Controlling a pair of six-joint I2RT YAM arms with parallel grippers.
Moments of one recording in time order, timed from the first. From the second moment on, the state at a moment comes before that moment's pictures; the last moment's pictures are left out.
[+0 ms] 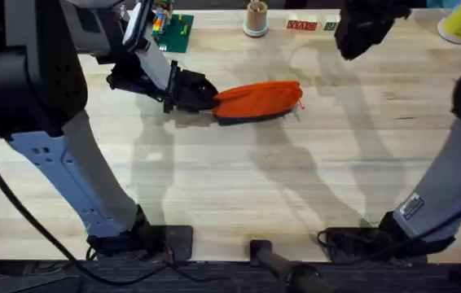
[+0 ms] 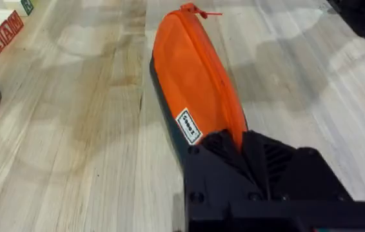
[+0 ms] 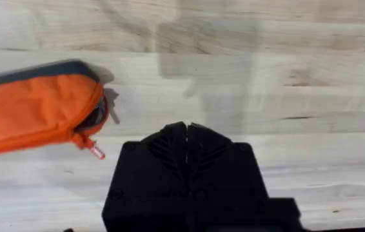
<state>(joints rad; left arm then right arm) 0.11 2.10 1.29 -1.25 1.24 2.06 0.15 2.09 2.12 -1.57 0.13 0.14</state>
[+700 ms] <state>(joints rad) 0.12 2.10 1.29 -1.25 1.24 2.06 0.23 1.75 2.12 -1.64 0.04 0.13</state>
